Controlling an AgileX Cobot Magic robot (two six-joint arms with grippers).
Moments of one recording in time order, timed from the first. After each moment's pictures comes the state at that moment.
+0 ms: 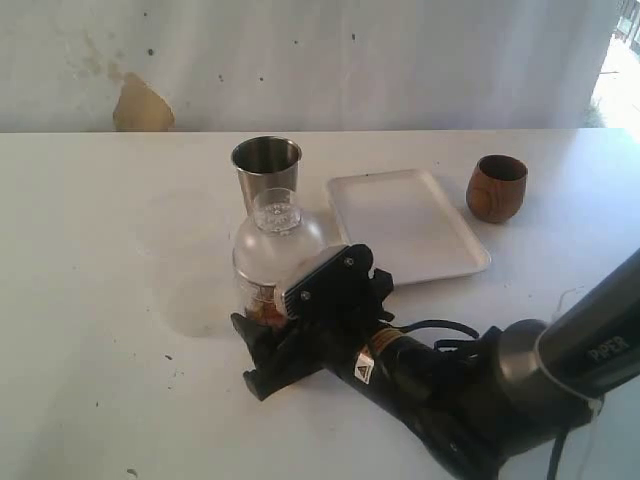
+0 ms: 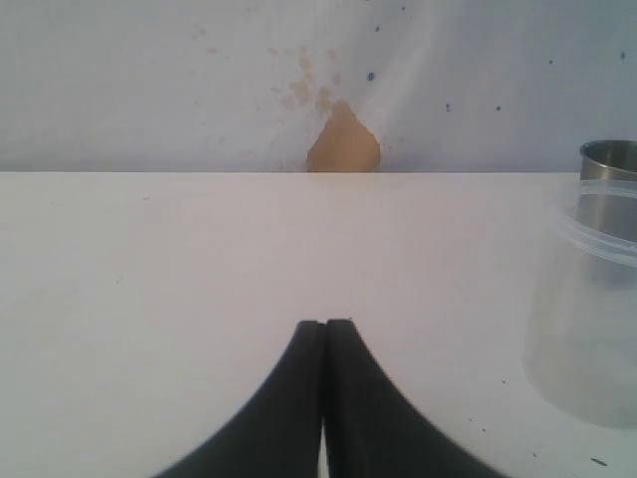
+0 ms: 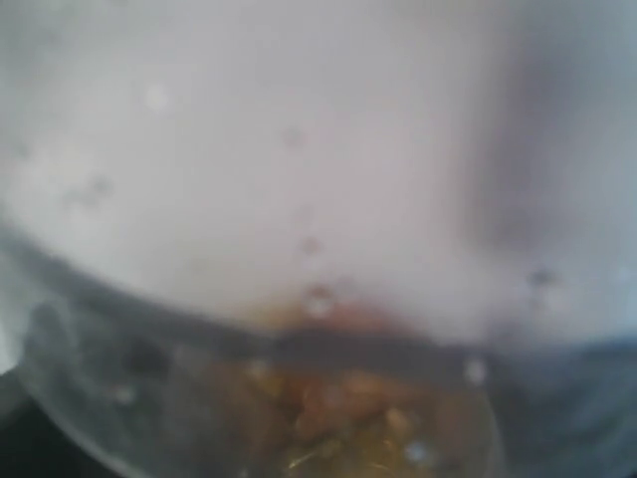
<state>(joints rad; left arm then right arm) -0.02 0.00 0.00 0.07 0.23 -0.07 0.70 1.96 -0.62 0.06 -0.99 -0.05</state>
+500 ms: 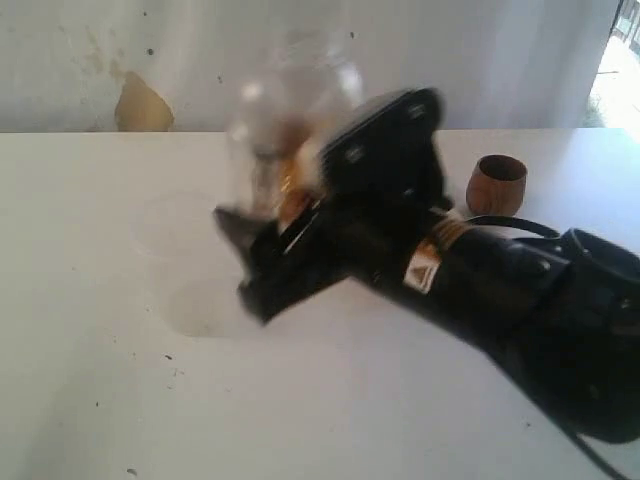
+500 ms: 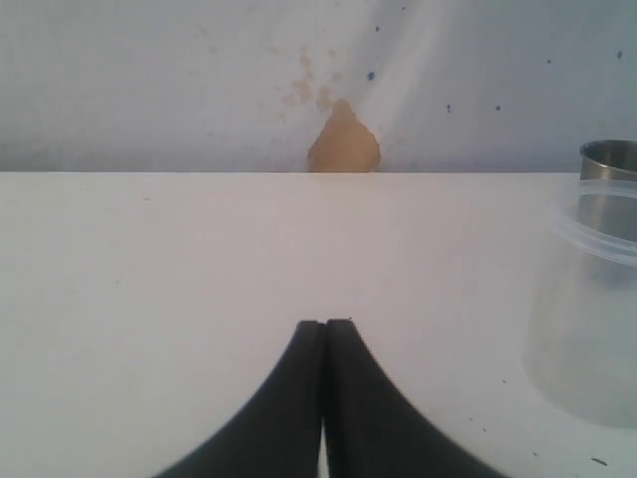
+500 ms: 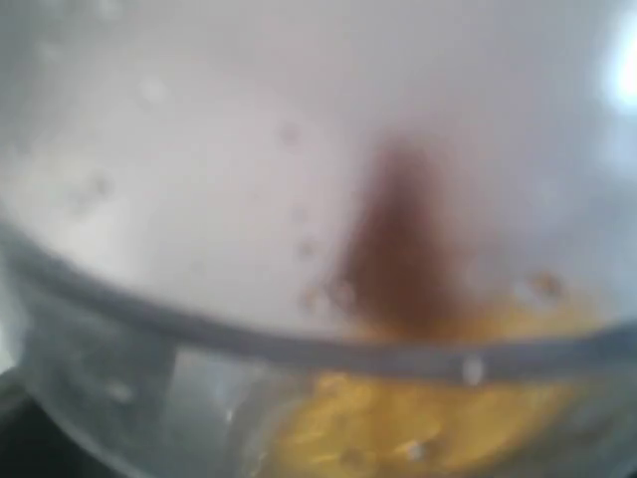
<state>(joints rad) -0.02 0.00 0.00 0.07 0.23 -0.07 0.71 1.41 -0.65 0.04 -0.53 -0.15</state>
